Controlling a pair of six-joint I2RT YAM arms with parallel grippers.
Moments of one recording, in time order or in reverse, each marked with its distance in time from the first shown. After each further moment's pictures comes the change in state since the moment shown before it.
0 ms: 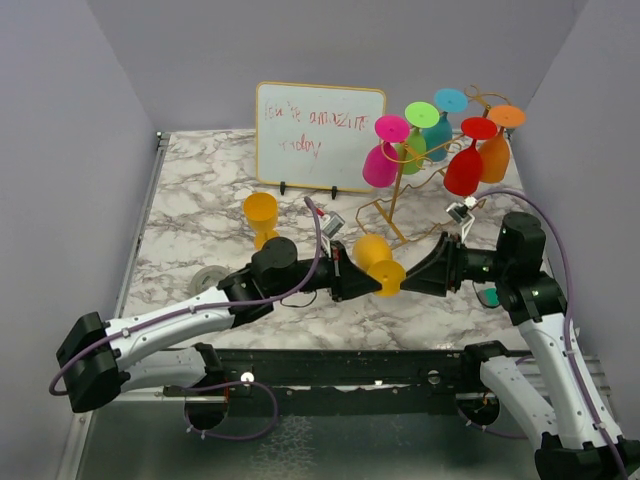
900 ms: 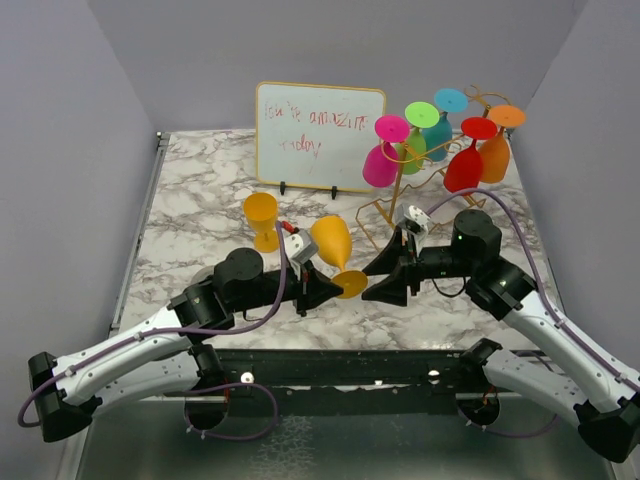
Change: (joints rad) left arm 0.001 -0.324 -0.008 -0.431 -0.122 0.451; right arm 0.481 0.150 0.035 0.274 0.285 -0.293
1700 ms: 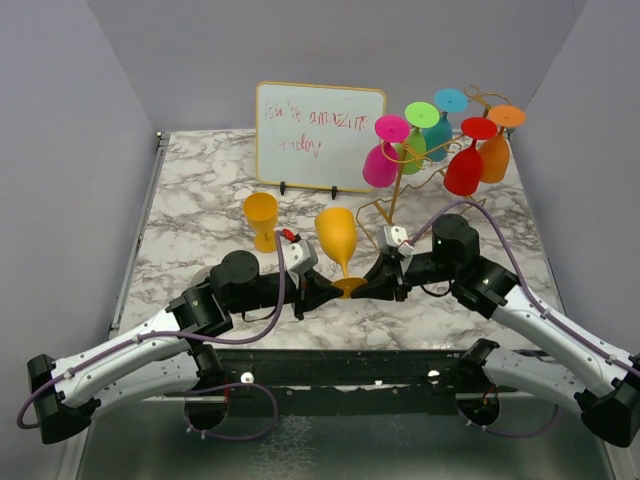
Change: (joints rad) left arm 0.005 -0.030 -0.021 0.032 0.061 0.129; right arm 0.102 0.077 -0.027 0.043 -0.003 -0.372
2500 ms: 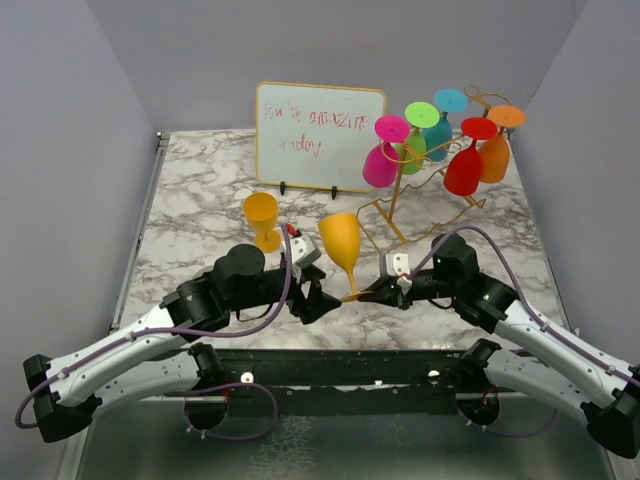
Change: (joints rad) left arm -0.004 0.003 0.080 -0.222 -0.092 0.012; right arm 0.005 -0.093 -0.172 0.014 0.120 -0.229
